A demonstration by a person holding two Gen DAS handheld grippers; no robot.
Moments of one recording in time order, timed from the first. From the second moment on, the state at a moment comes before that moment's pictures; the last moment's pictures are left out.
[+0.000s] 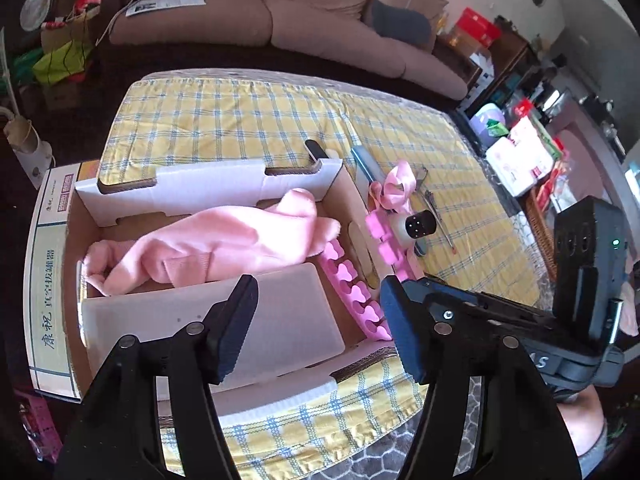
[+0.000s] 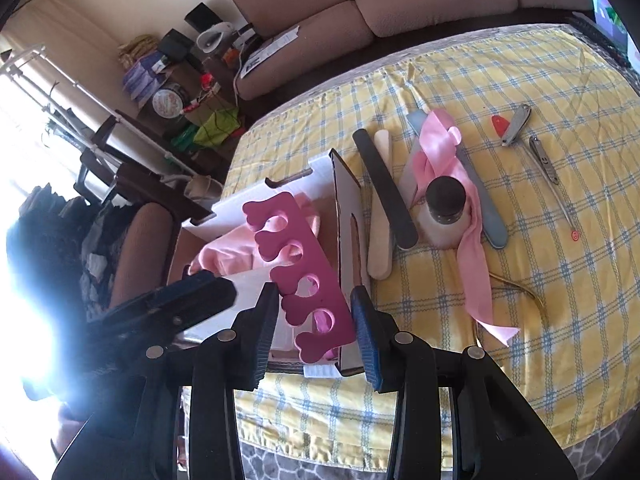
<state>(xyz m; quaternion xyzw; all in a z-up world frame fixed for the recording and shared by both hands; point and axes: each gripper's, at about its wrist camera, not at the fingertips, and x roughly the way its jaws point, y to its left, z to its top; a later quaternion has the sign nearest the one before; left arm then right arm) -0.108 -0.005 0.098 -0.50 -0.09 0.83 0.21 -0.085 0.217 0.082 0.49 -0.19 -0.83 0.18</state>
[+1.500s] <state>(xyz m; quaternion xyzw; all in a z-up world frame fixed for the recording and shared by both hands) -0.109 -0.053 0.097 -0.49 -0.19 0.81 0.24 -0.090 0.118 0.050 0.55 0.07 -0.82 0.10</state>
